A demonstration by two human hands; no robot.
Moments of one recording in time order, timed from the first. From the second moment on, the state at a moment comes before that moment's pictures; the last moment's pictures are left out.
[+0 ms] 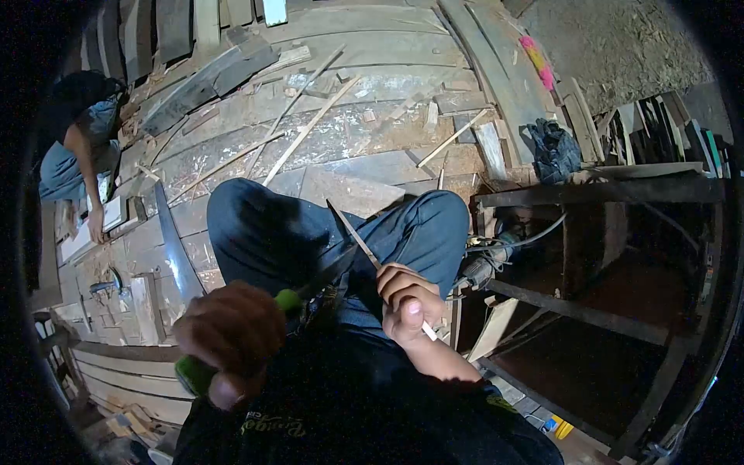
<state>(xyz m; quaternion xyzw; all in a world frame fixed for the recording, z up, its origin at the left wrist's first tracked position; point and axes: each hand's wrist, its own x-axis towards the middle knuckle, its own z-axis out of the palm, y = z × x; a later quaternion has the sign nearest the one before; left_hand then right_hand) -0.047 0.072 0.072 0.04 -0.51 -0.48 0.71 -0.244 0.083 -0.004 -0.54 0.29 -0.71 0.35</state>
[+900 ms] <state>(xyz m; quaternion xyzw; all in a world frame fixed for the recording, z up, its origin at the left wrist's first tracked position) -0.060 0.077 0.074 0.03 -0.57 -0.52 0.64 -0.250 0.098 -0.006 -0.58 0.27 -0.67 0.37</state>
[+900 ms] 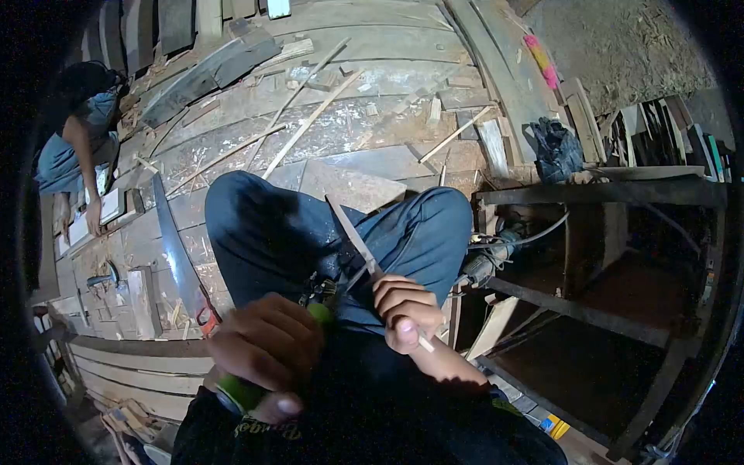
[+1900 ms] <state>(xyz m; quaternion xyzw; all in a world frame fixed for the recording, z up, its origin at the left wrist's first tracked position) -0.028 0.073 0.077 0.03 -0.52 -0.55 0.65 -0.253 0.096 -0.012 -0.59 0.22 -0.68 0.37</state>
